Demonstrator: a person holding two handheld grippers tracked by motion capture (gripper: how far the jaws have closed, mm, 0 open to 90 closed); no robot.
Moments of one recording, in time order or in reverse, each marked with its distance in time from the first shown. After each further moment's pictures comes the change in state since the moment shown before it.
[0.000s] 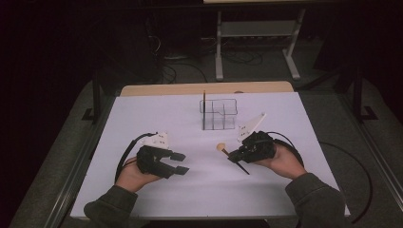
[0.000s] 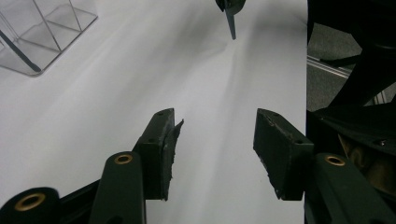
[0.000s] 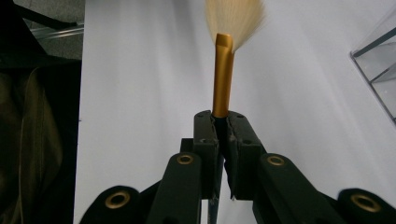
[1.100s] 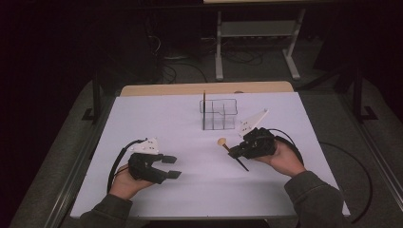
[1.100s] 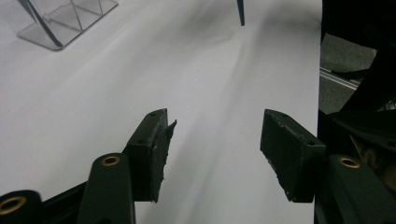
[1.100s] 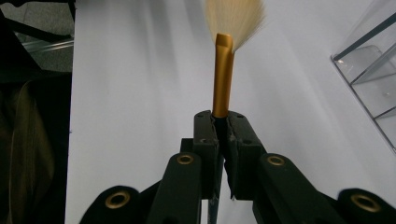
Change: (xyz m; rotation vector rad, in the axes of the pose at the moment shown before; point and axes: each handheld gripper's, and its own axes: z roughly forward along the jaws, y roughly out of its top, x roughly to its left) left arm 0.001 -0.031 -0.009 -0.047 0.055 -0.047; right arm -0.007 0.000 -0.004 -0.033 -0.025 0.045
